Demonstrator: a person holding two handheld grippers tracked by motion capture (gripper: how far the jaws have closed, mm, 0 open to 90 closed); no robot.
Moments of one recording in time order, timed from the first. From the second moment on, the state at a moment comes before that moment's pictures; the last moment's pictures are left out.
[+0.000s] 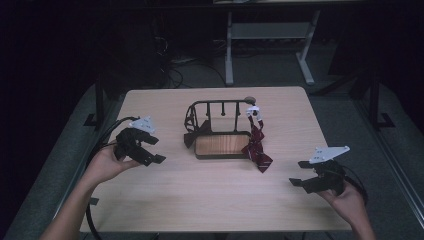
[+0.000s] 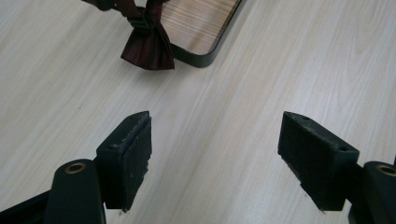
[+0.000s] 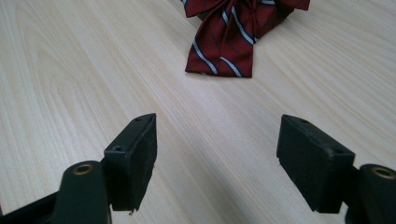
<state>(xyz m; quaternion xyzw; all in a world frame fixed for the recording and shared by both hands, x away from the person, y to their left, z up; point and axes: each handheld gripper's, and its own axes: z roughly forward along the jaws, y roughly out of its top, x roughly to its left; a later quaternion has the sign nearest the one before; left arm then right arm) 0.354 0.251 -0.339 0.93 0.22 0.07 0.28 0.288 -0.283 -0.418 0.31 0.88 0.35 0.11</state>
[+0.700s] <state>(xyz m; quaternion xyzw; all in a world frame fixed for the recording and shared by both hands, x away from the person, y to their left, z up) 0.340 0.261 -0.365 0.92 0.23 0.07 0.30 0.288 -0.282 -0.421 0.32 0.88 0.35 0.11</state>
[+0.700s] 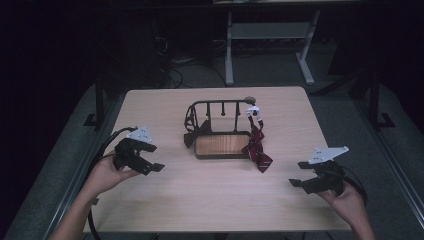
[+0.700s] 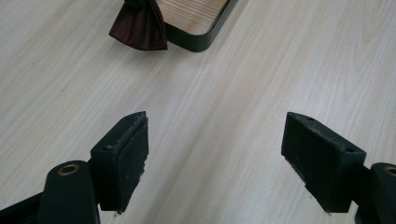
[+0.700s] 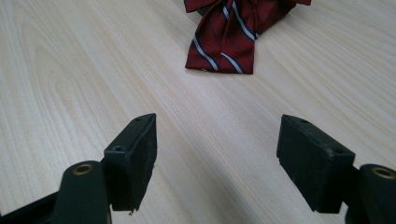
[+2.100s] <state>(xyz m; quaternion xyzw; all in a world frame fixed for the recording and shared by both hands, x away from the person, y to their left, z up) 0.297 0.281 -0.418 0.90 0.26 0.10 0.35 0.285 -0.281 -0.434 0.32 0.88 0.33 0.10</state>
